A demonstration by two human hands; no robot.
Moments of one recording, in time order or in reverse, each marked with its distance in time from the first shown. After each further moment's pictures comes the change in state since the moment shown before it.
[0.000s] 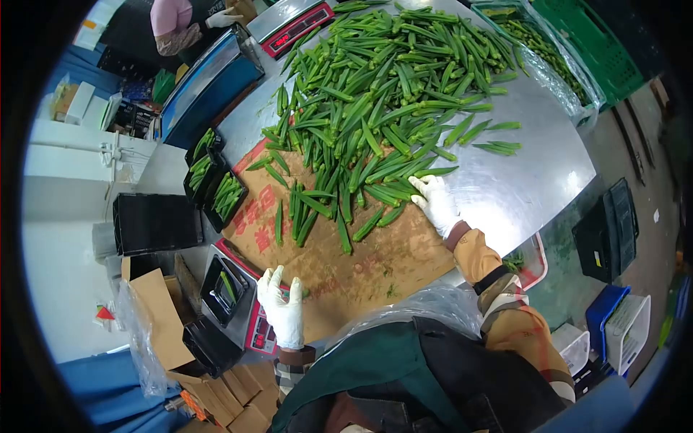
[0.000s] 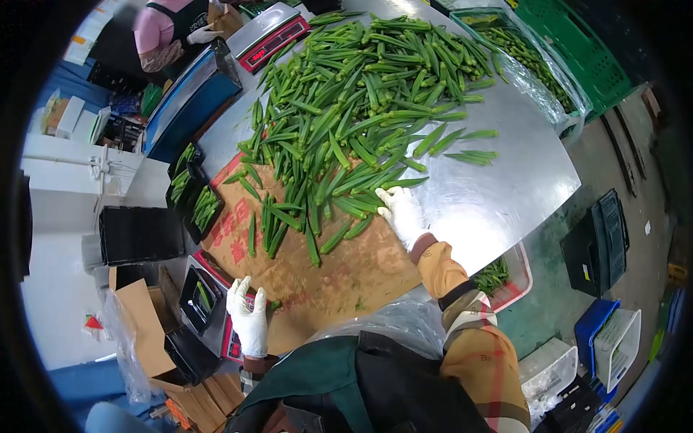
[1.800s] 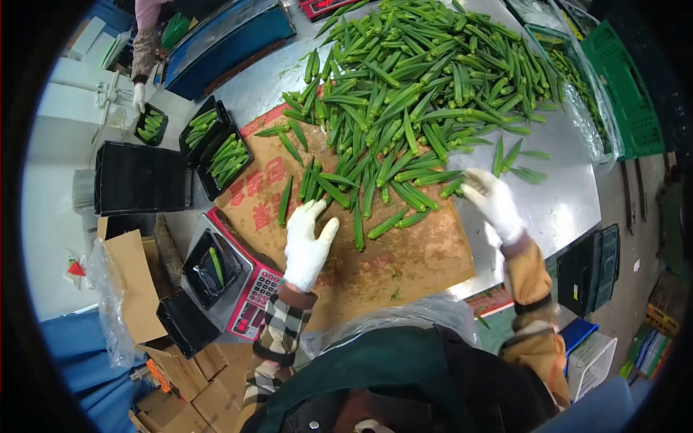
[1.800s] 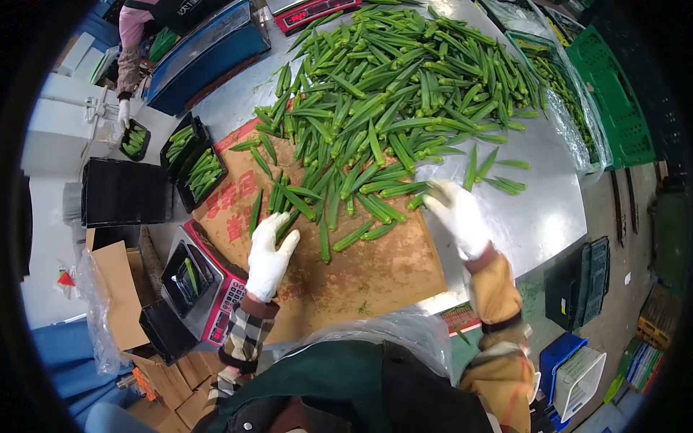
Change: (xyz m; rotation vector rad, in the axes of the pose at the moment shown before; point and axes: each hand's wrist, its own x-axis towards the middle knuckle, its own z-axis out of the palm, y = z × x) left_hand 0.101 0.012 0.070 -0.137 -0.147 0.170; right_hand 0.045 -0.023 -0.093 0.411 -0.210 0.244
